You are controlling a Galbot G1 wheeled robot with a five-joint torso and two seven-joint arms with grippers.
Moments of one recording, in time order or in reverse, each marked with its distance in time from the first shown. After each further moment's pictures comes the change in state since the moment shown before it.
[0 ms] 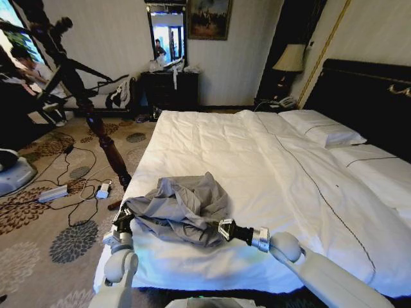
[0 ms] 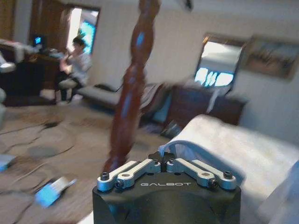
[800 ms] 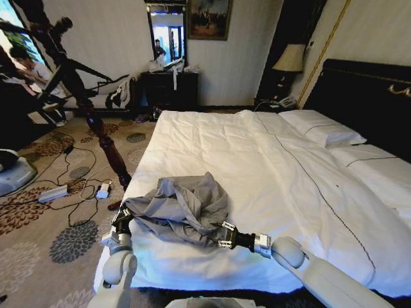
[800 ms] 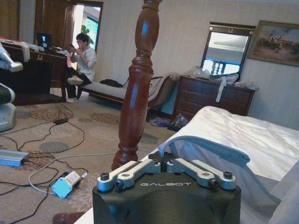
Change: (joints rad) left arm 0.018 -0.038 -0.001 0.051 0.076 0.015 -0.030; right arm -0.101 -0.026 -0.006 -0.073 -0.320 -0.030 -0.113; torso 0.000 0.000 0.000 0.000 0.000
